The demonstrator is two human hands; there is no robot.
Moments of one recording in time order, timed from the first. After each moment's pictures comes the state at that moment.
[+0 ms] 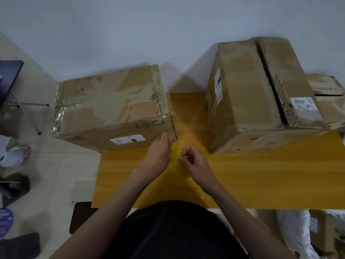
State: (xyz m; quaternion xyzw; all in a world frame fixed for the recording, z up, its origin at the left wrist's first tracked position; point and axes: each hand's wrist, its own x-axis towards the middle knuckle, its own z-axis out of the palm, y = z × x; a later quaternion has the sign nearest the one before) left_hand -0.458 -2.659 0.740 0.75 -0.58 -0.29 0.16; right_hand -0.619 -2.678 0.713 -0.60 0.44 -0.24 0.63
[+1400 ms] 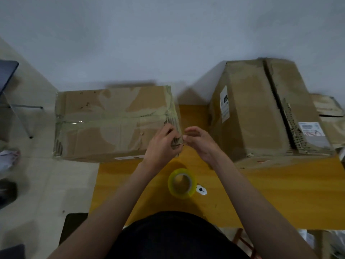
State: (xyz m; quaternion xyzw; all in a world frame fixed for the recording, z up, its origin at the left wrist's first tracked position) left_hand -0.414 -2.727 0.715 0.67 -0.68 -0.08 0.28; right_hand -0.563 -2.810 0.716 -0.40 0.51 -0.23 0.73
